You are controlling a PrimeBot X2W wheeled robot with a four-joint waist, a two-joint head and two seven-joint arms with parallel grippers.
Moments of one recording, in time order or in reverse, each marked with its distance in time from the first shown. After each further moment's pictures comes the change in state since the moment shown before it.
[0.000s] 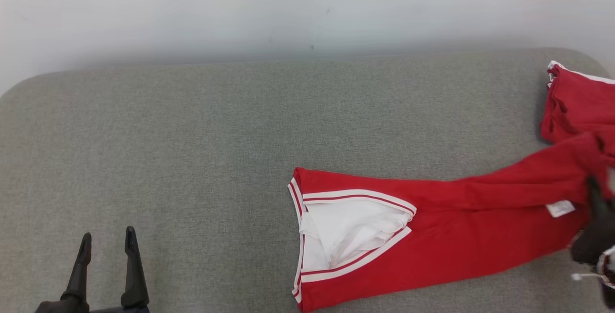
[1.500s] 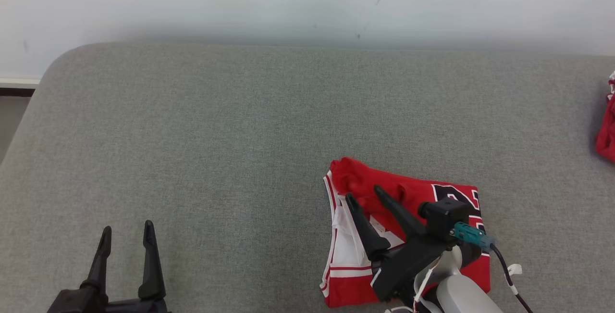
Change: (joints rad) left arm -0.039 -0.001 -0.056 0.050 -0.027 0.012 0.000; right arm 0.055 0.402 0.397 -0.313 -0.057 0.000 0.055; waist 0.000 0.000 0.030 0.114
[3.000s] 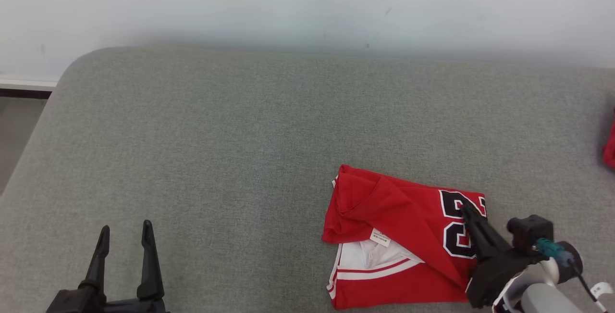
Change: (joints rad) left arm 0.002 0.000 0.007 -0.007 0.005 -0.002 0.000; right arm -0.041 -0.282 0.004 0.294 0.020 0.000 -0.219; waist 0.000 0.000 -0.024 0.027
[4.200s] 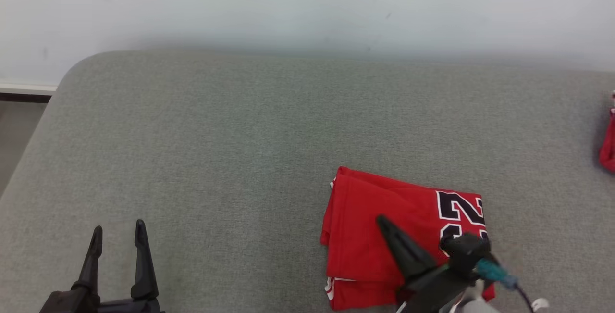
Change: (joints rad) left arm 0.000 0.000 0.019 -0.005 -0.001 0.001 0.000; right arm 0.068 0.118 0.213 -0.234 0.084 0.000 -0.007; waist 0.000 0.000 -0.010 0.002
